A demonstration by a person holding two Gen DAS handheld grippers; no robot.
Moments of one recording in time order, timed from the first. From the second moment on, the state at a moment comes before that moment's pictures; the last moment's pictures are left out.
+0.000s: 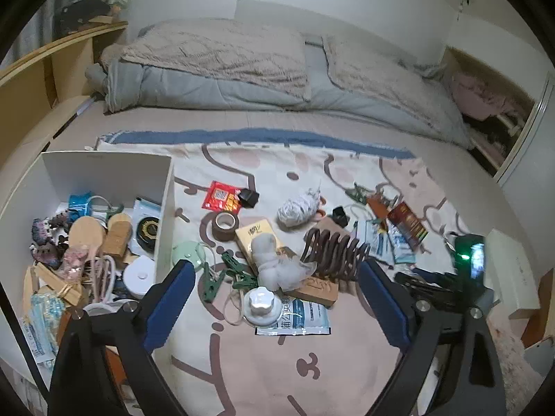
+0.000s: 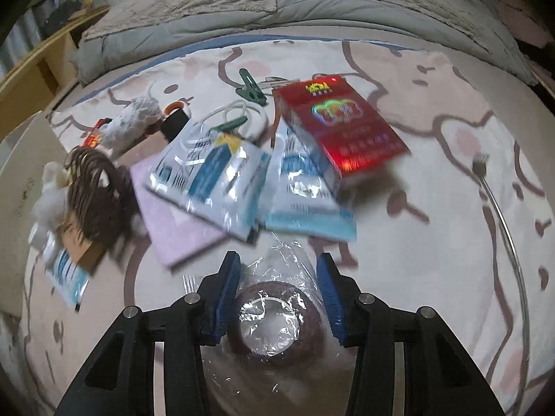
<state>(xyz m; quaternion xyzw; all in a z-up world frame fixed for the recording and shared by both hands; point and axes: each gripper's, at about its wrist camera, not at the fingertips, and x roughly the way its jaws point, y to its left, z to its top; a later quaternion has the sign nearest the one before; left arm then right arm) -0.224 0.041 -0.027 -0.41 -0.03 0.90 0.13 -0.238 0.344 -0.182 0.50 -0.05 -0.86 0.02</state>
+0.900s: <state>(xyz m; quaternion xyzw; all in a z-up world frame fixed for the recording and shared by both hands) -0.256 0.057 -0.157 -0.53 0.03 0.85 0.05 -0.160 0.351 -0.191 0.46 -0.08 -0.88 0.03</state>
